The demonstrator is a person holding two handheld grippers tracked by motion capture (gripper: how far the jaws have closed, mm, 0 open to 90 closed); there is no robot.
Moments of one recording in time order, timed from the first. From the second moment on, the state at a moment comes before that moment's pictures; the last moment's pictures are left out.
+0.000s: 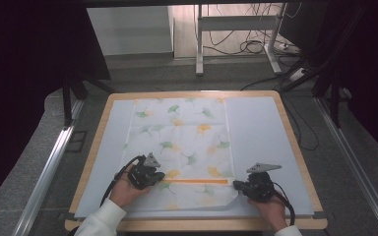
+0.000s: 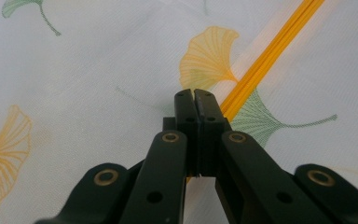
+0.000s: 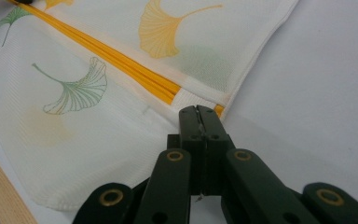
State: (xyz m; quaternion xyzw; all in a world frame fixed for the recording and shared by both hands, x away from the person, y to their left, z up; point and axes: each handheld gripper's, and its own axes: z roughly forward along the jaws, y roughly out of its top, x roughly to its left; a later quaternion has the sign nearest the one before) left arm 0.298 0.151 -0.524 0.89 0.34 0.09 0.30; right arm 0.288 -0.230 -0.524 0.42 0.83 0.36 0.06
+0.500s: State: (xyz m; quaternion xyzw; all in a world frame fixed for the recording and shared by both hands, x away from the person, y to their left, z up) left arm 0.297 0.169 -0.525 0.88 0.36 0.09 0.30; right arm 0.288 -0.231 -0.524 0.42 0.83 0.36 0.06
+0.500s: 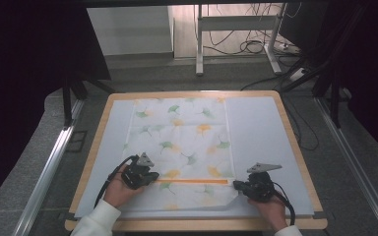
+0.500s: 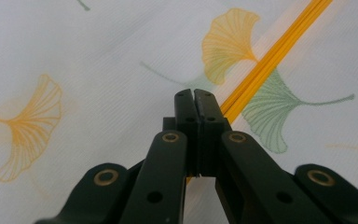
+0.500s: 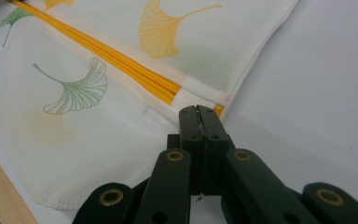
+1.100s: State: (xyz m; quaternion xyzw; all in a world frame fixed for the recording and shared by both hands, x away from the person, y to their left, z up) left arm 0.294 0.190 -0.526 0.87 0.38 0.09 0.29; right arm 0.288 -0.231 -0.525 0.42 0.83 0.36 0.06
